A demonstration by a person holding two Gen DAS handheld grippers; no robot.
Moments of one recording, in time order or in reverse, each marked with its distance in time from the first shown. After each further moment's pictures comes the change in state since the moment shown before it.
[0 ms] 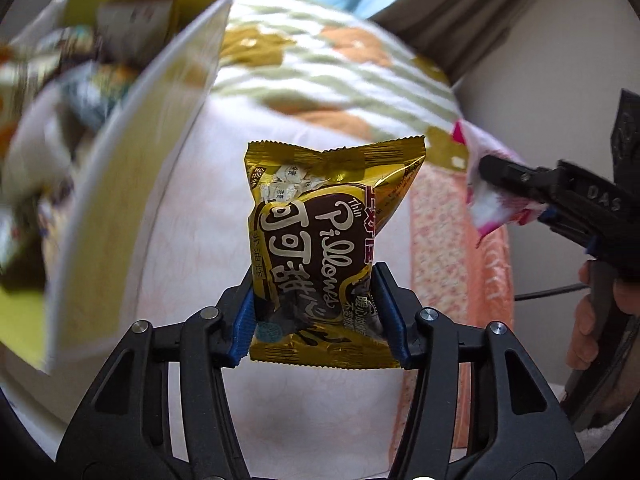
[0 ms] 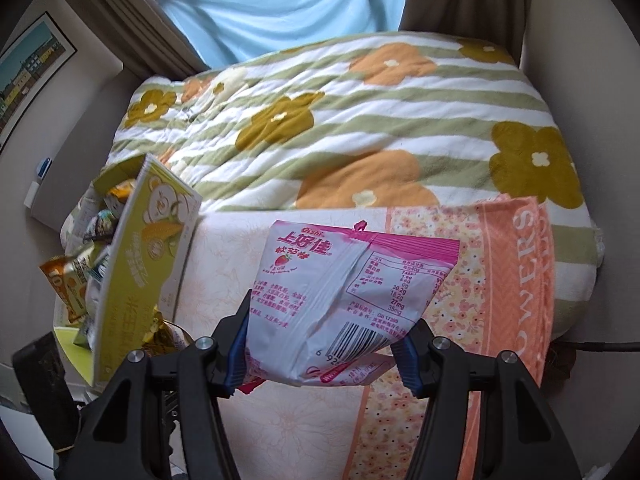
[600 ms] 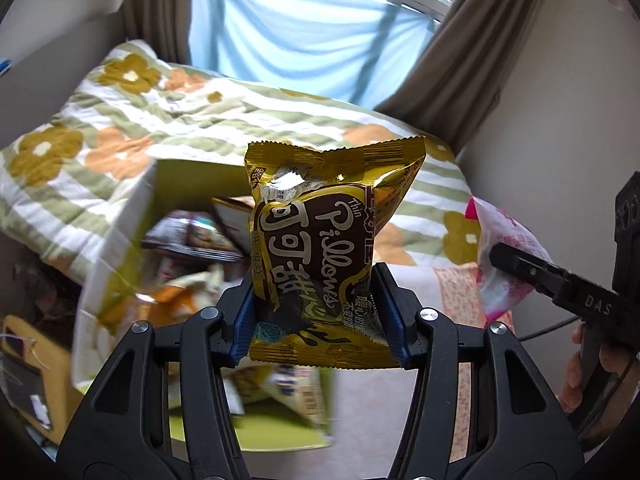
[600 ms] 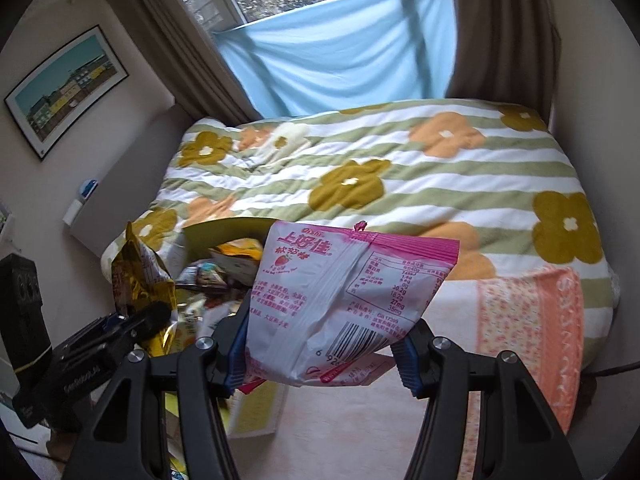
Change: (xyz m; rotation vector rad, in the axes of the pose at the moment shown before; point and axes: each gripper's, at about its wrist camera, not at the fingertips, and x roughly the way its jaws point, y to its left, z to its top) left arm -0.161 0.101 0.099 0.078 -0.246 0.069; right arm -0.062 0.144 0.024 -0.072 -0.186 0.107
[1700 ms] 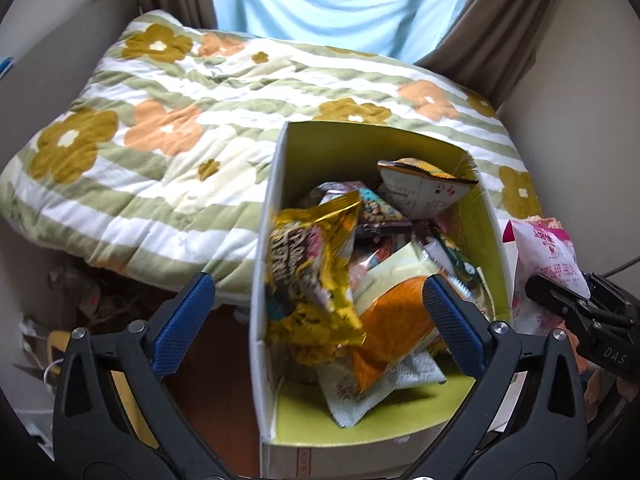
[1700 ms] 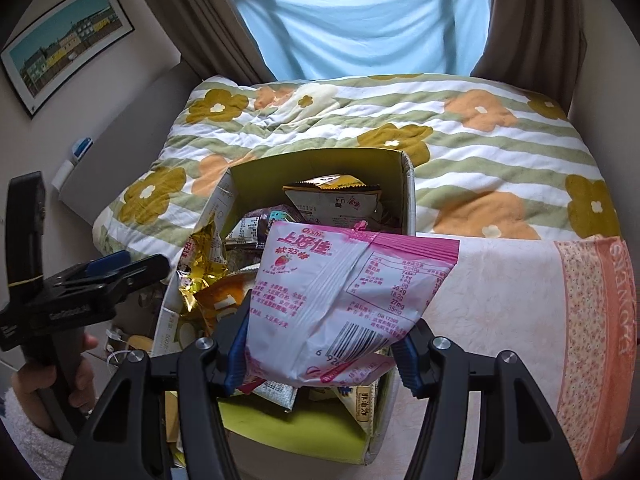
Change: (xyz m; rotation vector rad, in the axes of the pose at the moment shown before) left arm 0.006 0.165 0.011 0.070 0.177 0.088; right arm 0.086 0.131 -0.049 -0.035 0.099 -0.071
